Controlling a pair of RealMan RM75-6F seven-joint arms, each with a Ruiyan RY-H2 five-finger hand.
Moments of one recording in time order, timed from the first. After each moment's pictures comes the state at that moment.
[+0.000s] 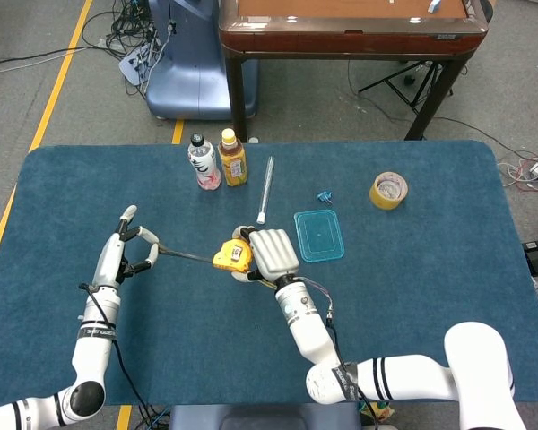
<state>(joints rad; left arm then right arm) -0.48 -1.49 -0.39 -1.74 0.87 1.20 -0.08 0.99 -1.81 0.40 -1.67 -0.65 1.21 -0.69</state>
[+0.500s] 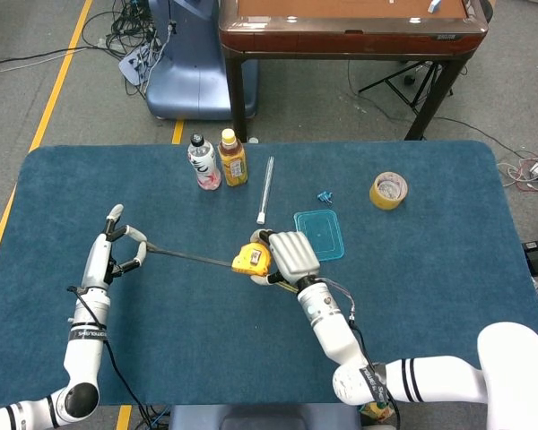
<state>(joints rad) -0.45 -1.48 -0.40 -1.71 0.92 1.21 -0.16 0.92 -1.67 0.34 -1.78 -0.66 1.17 -0.62</state>
